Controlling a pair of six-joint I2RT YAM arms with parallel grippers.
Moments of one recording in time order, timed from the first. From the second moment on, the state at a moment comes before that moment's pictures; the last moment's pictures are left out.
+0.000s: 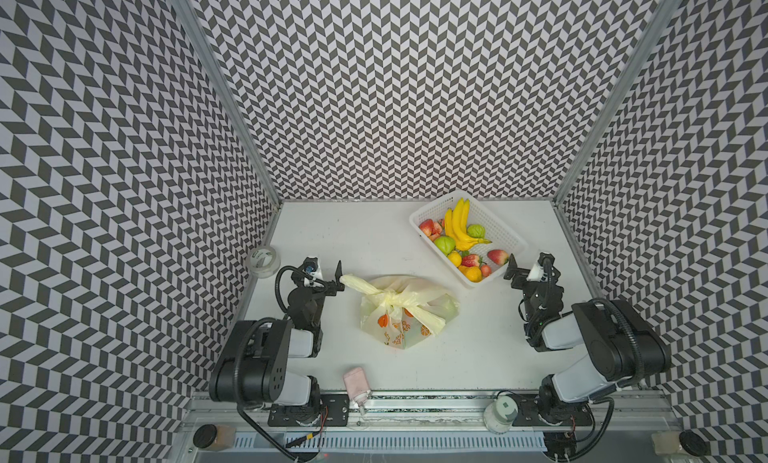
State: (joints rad) left arm -0.02 1.51 0.16 1.30 0.04 0.05; right arm 0.08 1.58 0.21 1.33 0.25 0.08
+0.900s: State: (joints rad) left arm 0.00 1.56 0.26 1.25 0.07 0.03; right arm 0.08 1.58 0.21 1.33 0.24 0.08
